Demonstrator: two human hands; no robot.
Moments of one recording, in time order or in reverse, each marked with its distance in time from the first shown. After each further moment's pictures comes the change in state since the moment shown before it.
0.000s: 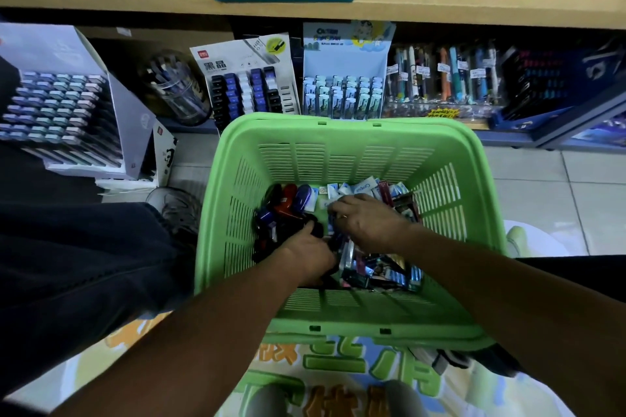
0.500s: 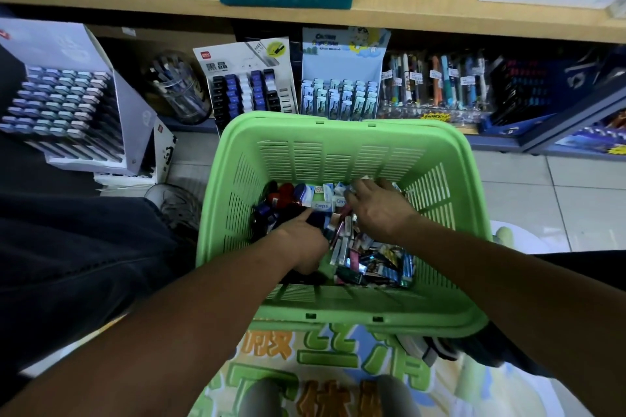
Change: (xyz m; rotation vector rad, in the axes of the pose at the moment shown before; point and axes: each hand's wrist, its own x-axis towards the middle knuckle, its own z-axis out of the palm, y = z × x) left_hand -0.010 -0.011 -0.020 -0.095 -0.019 -0.008; right_hand -0.016 0.004 -0.030 -0.029 -0.140 0.349
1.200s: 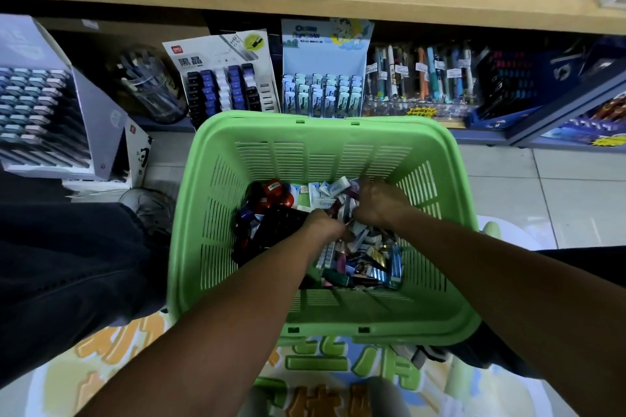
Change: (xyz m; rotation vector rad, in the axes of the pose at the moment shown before) left_hand 0.068 0.021 -0.025 -1.674 0.120 -0.673; right_hand 0.013 0.023 0.001 0.388 -0.211 0.436
